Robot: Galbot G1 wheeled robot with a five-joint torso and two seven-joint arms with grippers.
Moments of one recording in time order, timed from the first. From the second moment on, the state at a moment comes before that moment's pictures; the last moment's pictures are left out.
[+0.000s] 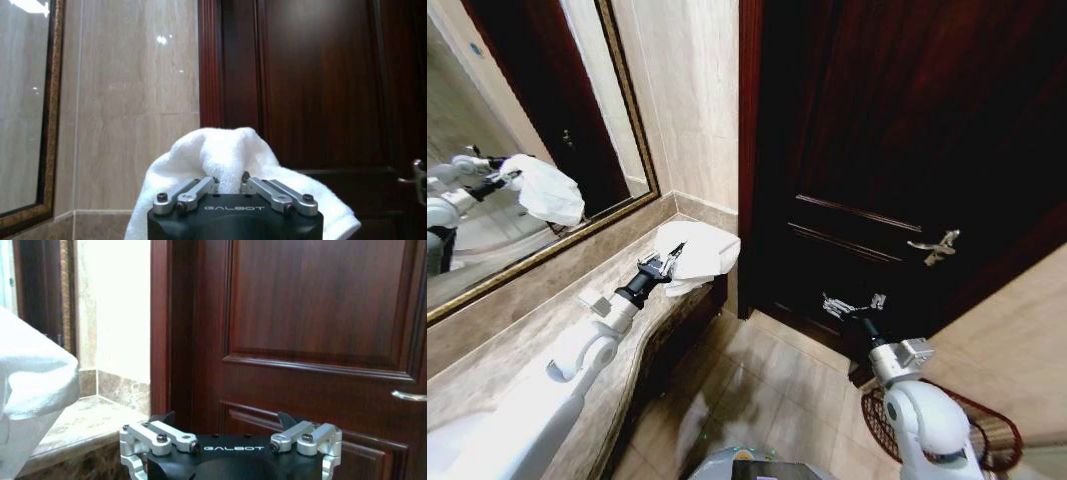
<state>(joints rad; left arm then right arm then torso) 1.29 -0.87 -0.59 -2.13 -0.69 -0.02 0.17 -1.50 1.43 0.69 2.30 0.17 -0.28 -0.18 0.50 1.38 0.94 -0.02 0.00</state>
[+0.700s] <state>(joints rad) 1.30 -0.88 -0.58 -2.13 -0.67 -0.02 0.17 -1.51 1.43 0.69 2.29 0.15 -0.25 -0.18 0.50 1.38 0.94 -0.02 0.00</state>
